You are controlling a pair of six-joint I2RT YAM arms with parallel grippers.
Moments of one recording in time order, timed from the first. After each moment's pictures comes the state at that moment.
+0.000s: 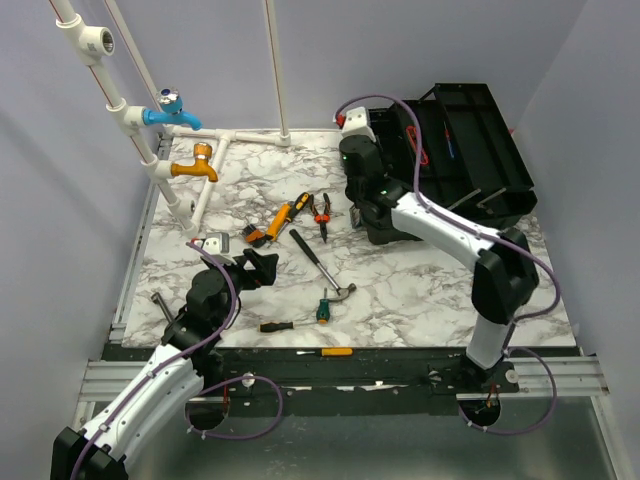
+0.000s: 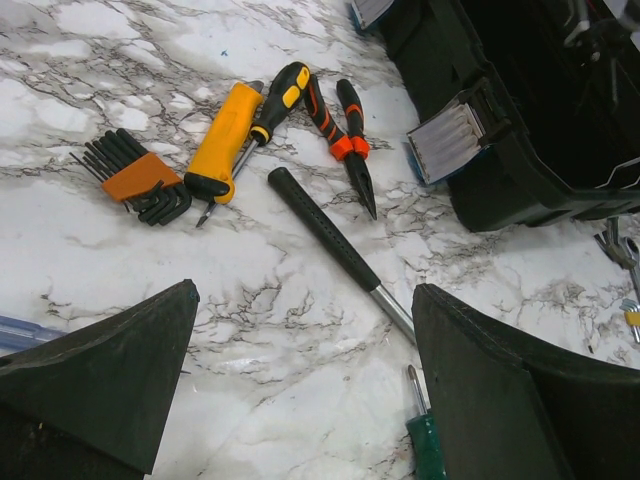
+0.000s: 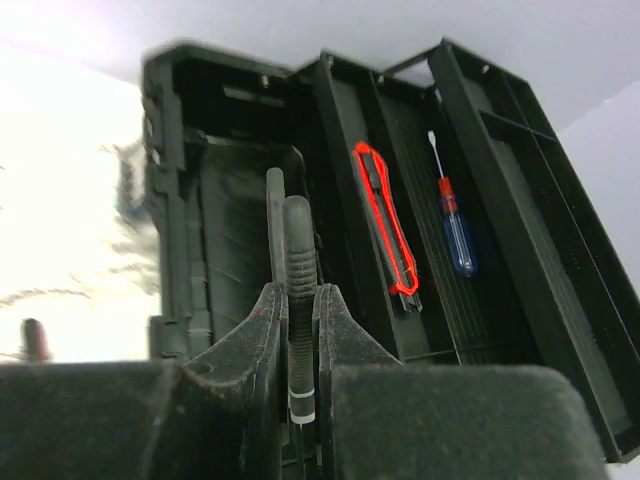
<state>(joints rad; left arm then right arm) -0.50 0.47 0.20 0.10 -0.18 -0.52 0.73 1.75 1.49 0.04 0.90 -0.22</state>
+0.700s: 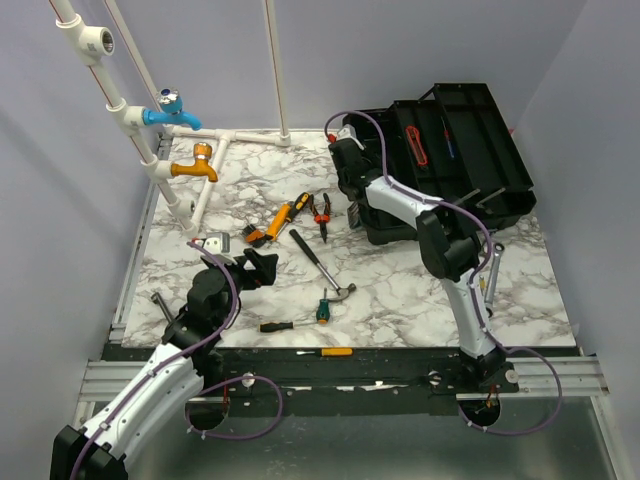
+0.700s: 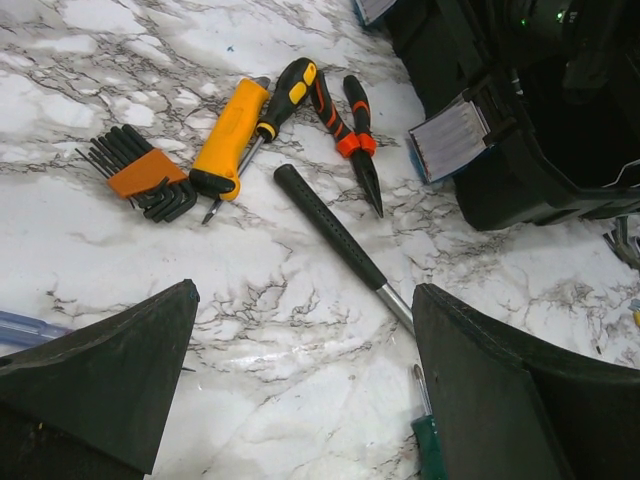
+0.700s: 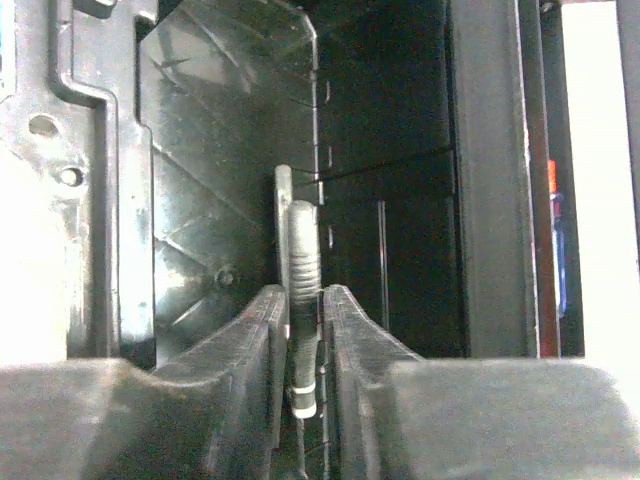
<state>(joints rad) -0.50 0.48 0.20 0.10 -0.19 -0.52 0.58 2.30 1.82 -0.12 0.91 -0.43</state>
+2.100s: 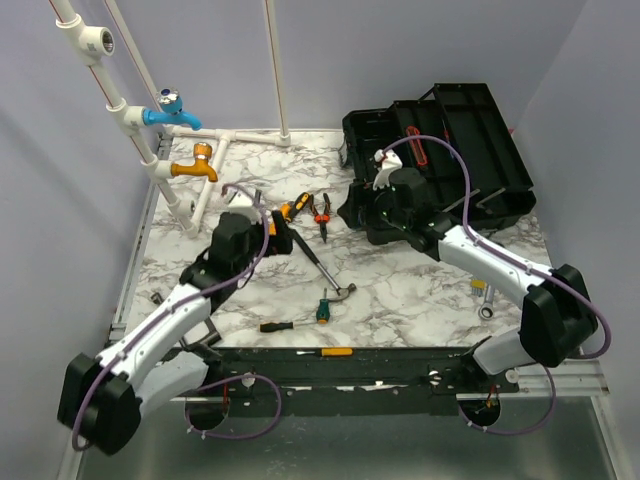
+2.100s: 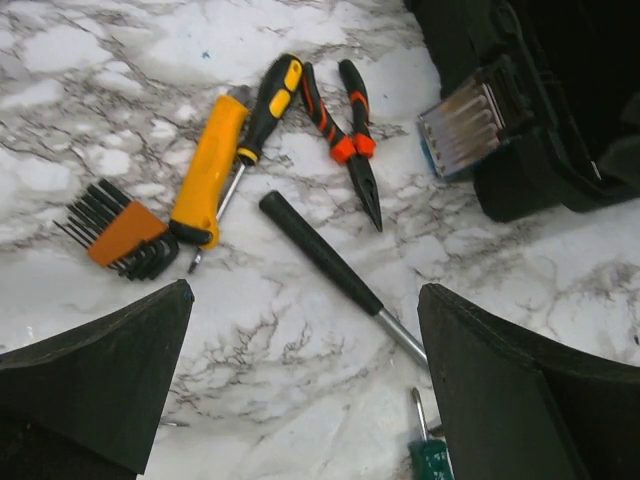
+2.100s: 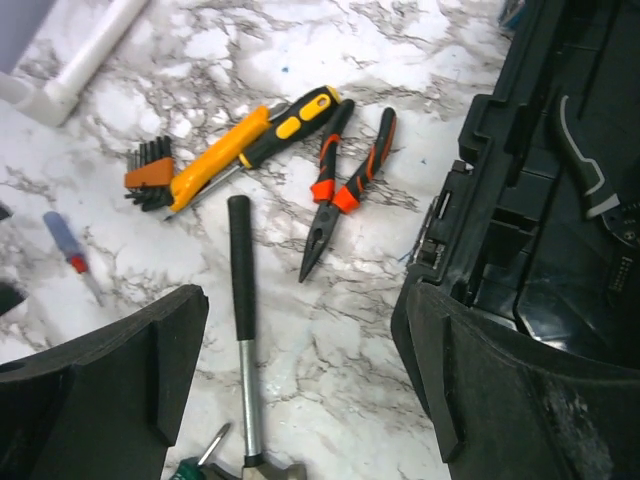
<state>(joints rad) -0.50 0.88 0.52 0.02 -0.11 -0.42 0.60 1.48 1.05 -0.01 -0.04 0.25</state>
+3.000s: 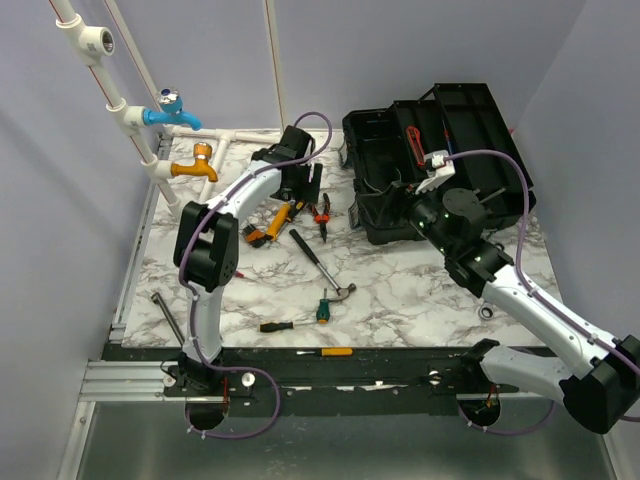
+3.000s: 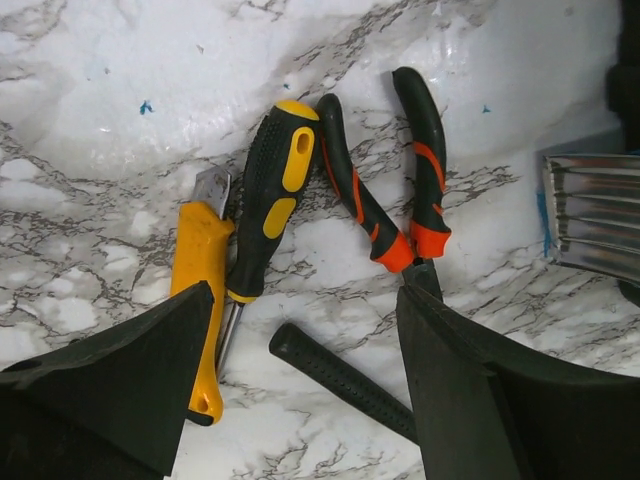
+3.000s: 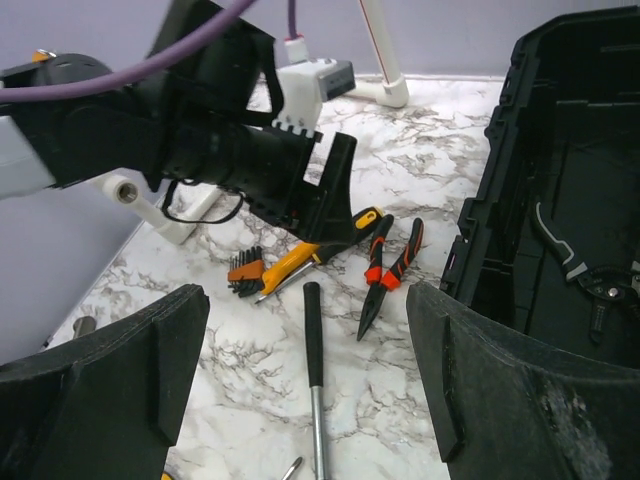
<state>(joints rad) -0.42 2.04 1.73 -0.67 -0.01 -0.23 0.61 1.08 0.87 0.14 0.02 0.37</state>
